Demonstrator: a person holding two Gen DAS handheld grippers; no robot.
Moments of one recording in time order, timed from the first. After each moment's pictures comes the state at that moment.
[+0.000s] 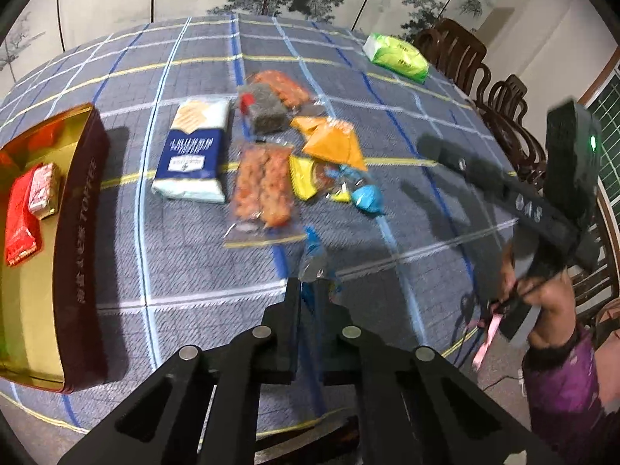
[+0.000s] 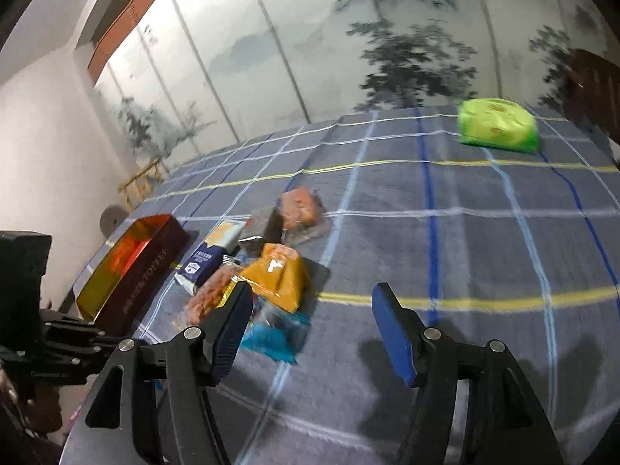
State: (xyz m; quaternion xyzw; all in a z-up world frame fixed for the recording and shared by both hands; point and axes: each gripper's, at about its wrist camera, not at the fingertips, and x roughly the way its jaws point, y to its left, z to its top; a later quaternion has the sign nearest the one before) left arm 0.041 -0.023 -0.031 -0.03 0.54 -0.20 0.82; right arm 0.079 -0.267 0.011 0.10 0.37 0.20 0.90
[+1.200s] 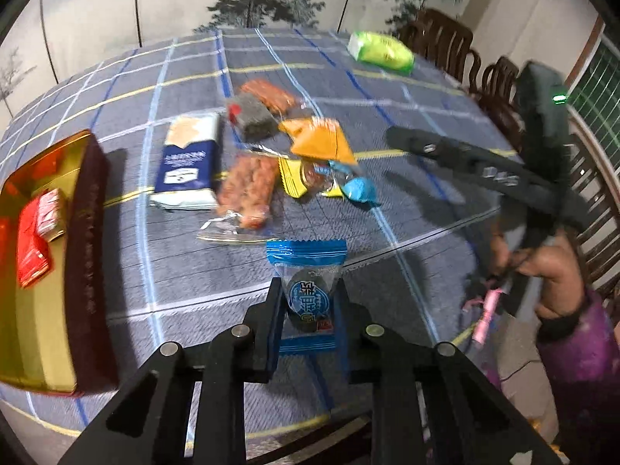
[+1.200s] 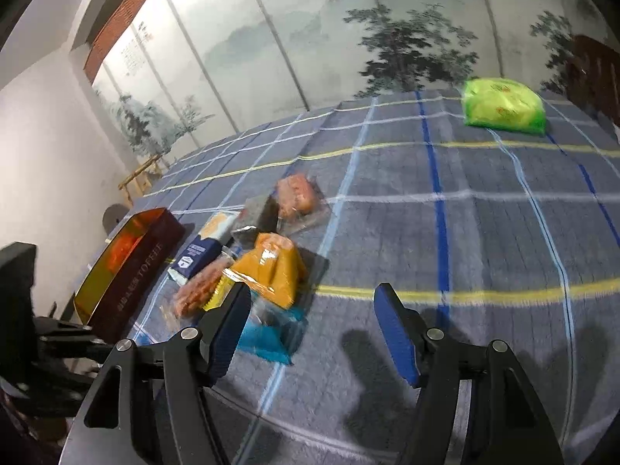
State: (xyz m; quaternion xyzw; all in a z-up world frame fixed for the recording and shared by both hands) left arm 0.027 -0.028 -0.020 0.01 0.51 -0.21 0.83; right arm 0.088 -0.266 -0.004 0.11 0.38 0.21 0.89
